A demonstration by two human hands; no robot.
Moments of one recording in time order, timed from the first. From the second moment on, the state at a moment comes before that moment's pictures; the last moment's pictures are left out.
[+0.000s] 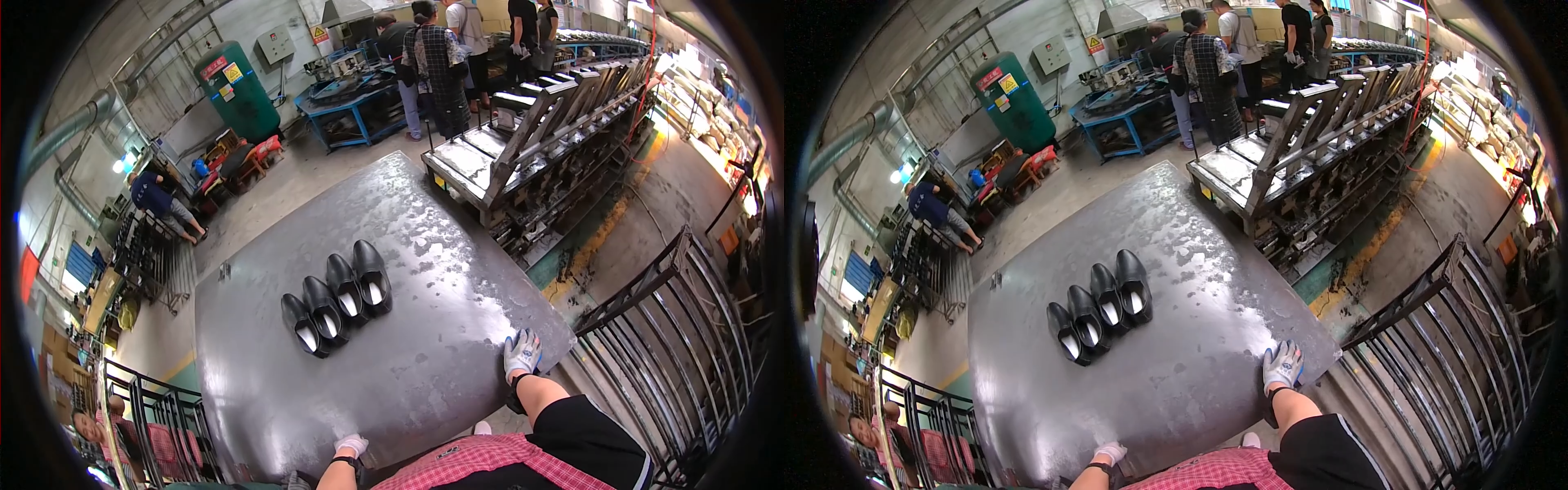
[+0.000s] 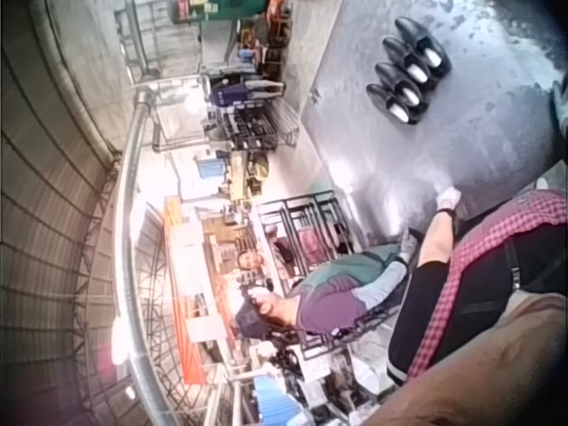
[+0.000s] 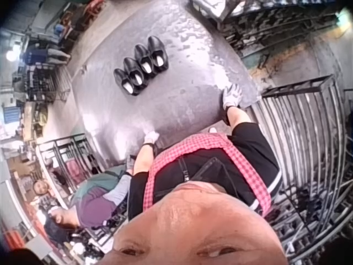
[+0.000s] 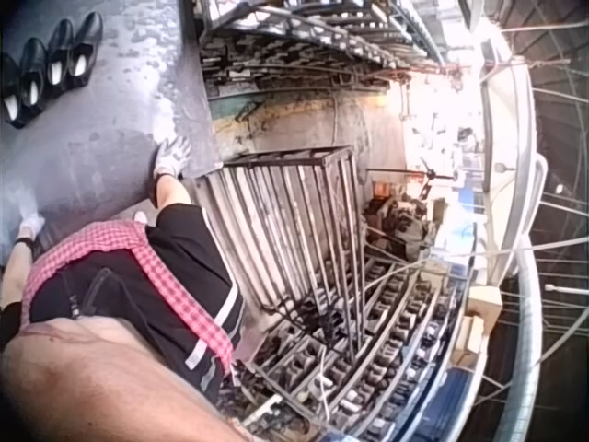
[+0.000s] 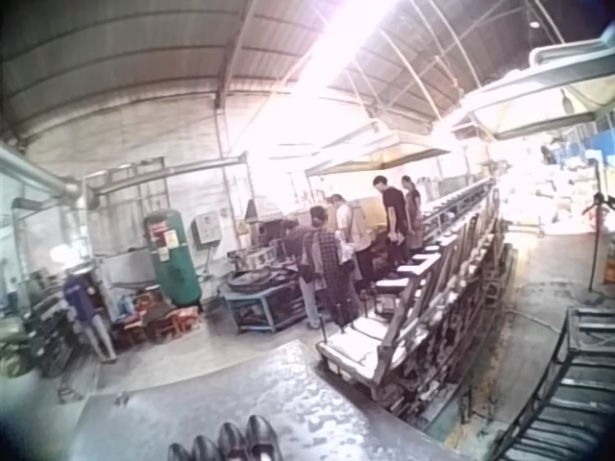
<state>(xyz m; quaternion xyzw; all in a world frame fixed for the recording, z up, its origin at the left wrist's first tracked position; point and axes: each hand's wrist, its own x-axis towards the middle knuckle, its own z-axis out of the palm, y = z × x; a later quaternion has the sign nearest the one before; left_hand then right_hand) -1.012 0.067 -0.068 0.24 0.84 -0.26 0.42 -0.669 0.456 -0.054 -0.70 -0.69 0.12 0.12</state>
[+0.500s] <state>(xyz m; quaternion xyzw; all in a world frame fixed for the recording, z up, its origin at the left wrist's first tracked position) -1.014 0.064 -0.071 0.23 0.84 -0.26 0.43 -0.669 0.459 -0.061 -0.70 -0.69 0.13 0.10</state>
